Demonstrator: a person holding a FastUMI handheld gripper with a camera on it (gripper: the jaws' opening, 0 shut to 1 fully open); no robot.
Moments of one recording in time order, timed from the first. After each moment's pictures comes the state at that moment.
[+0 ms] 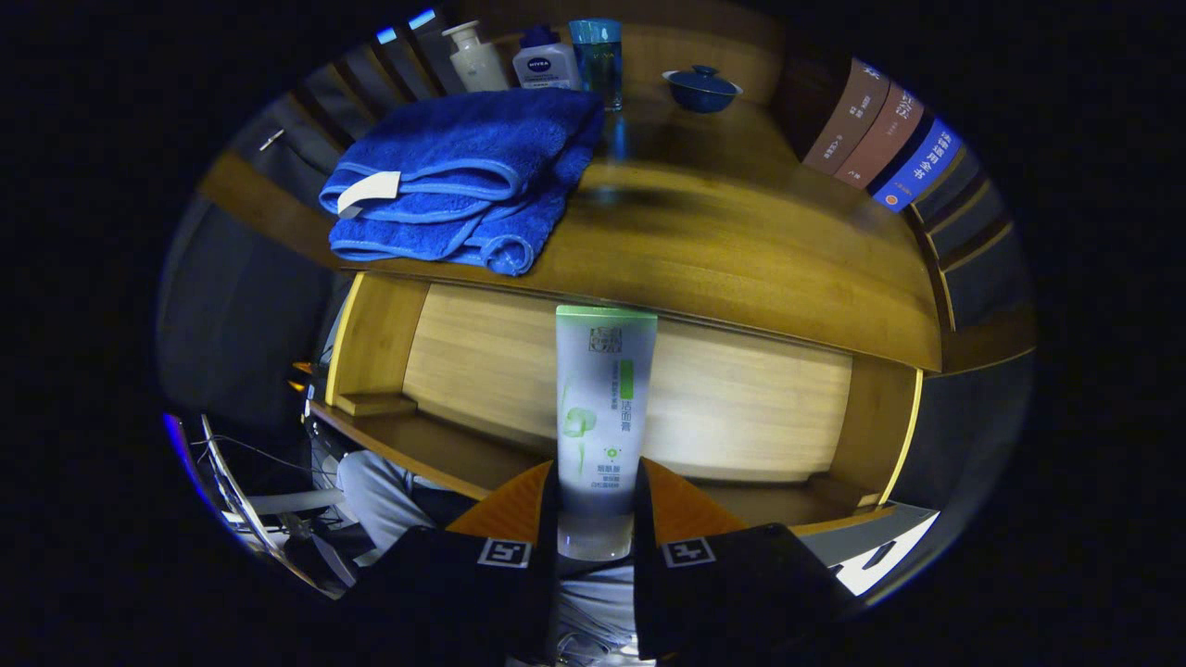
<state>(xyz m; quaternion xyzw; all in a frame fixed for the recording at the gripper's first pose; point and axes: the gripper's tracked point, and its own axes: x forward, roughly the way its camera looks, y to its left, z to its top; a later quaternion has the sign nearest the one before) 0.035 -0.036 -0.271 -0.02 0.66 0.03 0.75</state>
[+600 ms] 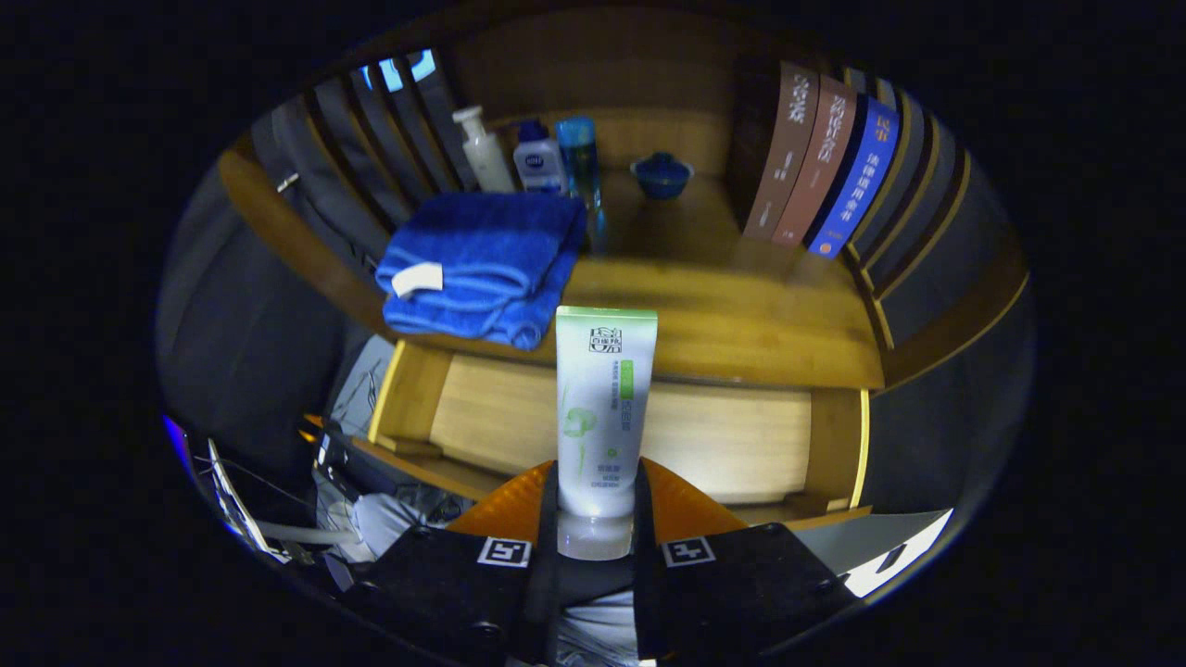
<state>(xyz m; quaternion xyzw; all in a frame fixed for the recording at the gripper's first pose) 0.080 -0.046 -0.198 0.02 0.53 0.01 0.85</state>
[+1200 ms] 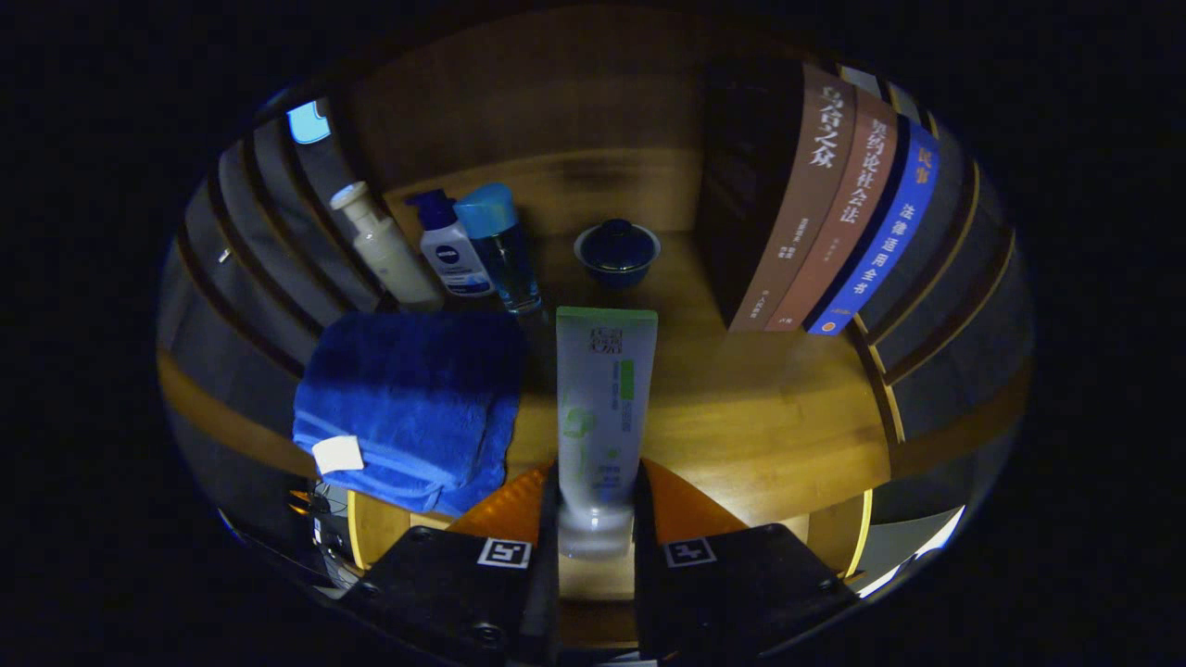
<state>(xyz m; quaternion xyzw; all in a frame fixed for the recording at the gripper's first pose) 0.214 -0.074 -0.240 0.03 0.50 -0.06 0.86</state>
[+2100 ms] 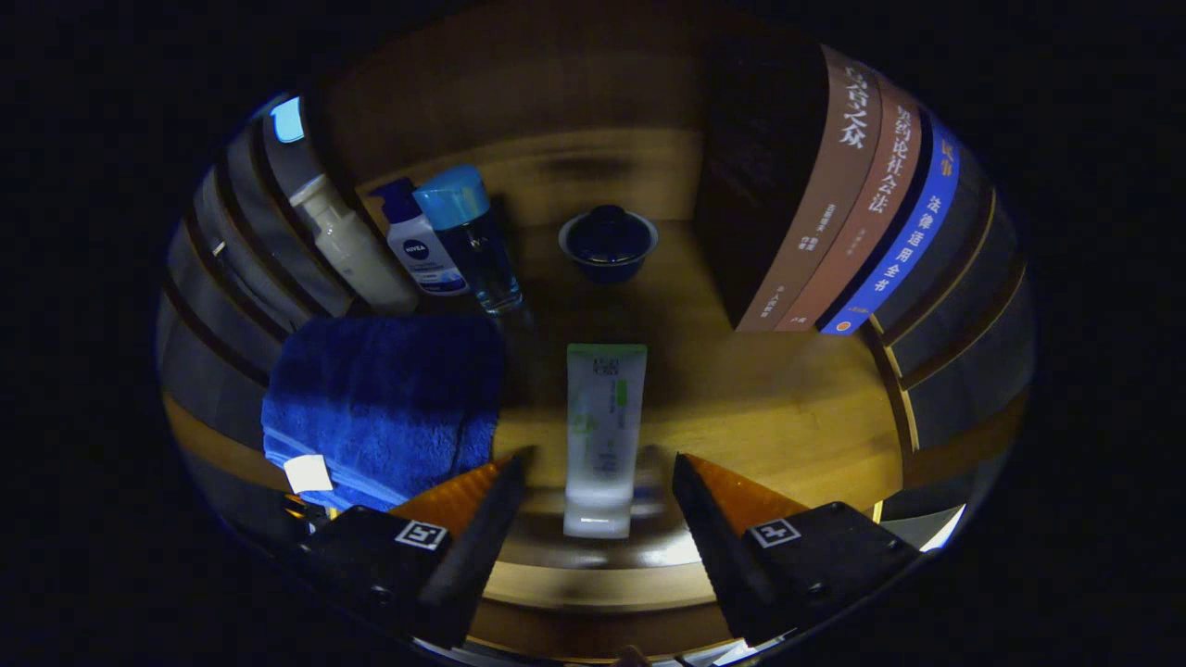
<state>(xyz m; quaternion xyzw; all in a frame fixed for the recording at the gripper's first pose) 0.219 -0.081 -0.251 0.03 0.50 -0.07 0.87</state>
